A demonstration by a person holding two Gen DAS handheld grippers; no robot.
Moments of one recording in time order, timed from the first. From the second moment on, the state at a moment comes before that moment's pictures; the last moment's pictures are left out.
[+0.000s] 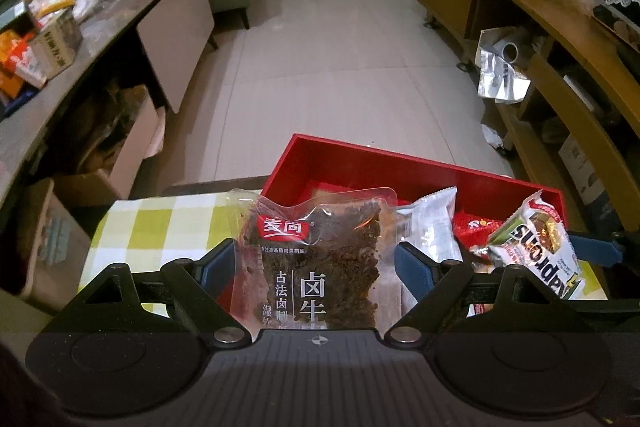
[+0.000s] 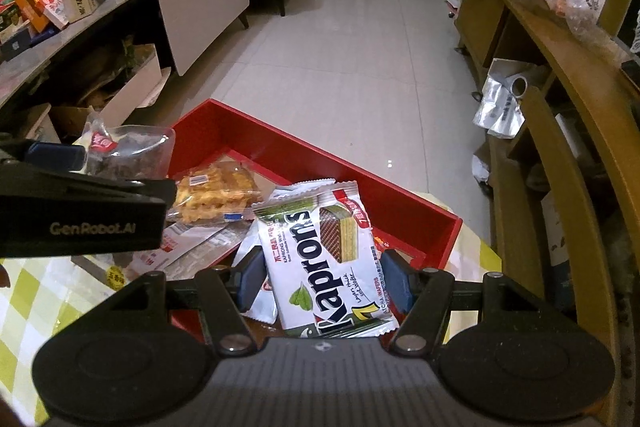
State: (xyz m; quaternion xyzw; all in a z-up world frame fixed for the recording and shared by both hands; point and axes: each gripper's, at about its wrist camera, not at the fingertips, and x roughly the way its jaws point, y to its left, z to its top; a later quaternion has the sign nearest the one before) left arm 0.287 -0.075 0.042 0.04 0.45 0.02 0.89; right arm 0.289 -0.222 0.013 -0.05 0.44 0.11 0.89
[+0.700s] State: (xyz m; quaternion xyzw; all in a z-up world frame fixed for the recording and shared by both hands) left arm 0.312 -0.079 0.015 0.05 0.47 0.02 0.88; right arm 0.317 -0.221 -0.013 -0.03 0.45 0.11 0.89
